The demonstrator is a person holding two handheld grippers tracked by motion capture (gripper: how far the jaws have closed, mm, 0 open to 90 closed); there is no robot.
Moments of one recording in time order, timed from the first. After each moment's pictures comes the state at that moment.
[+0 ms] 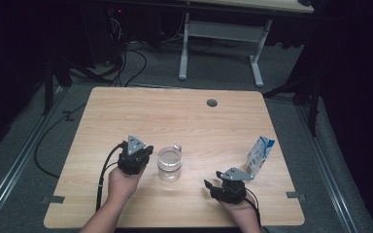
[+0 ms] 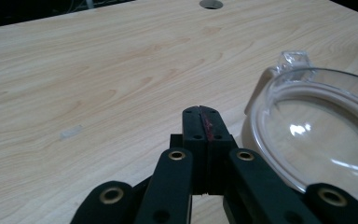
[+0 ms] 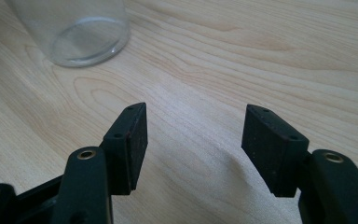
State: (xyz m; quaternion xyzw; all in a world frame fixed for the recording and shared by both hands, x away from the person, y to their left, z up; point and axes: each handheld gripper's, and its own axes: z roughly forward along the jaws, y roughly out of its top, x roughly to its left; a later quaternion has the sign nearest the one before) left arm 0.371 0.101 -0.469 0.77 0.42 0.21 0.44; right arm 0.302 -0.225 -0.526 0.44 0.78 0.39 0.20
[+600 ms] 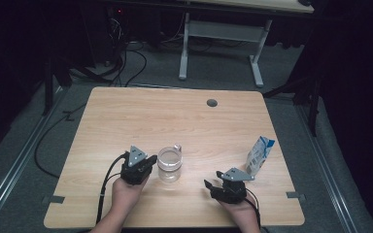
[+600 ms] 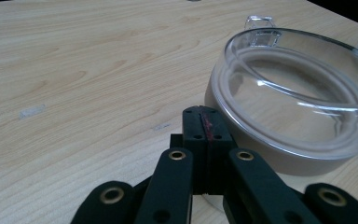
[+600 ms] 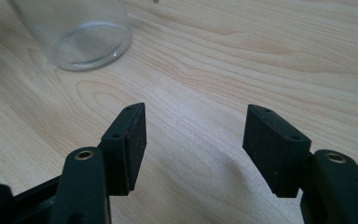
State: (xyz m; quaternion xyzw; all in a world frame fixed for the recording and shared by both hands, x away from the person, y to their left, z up) left arm 0.351 0.096 -0.488 0.76 0.42 0.19 0.46; right arm 0.301 -0.225 -0.525 0.44 0.78 0.40 0.20
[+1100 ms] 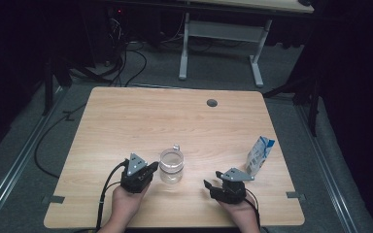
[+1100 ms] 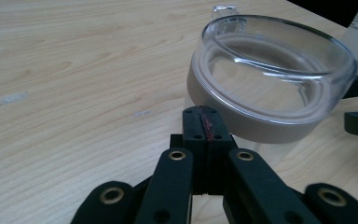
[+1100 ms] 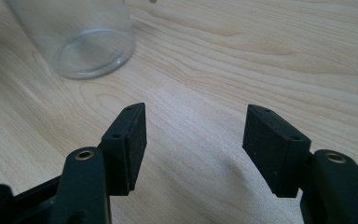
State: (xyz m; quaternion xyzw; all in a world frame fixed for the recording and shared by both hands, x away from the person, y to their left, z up) left arm 0.328 0.094 -0.491 0.76 0.41 0.17 0.47; right arm 0.300 -0.224 -0.525 0.44 0.78 0.40 0.19
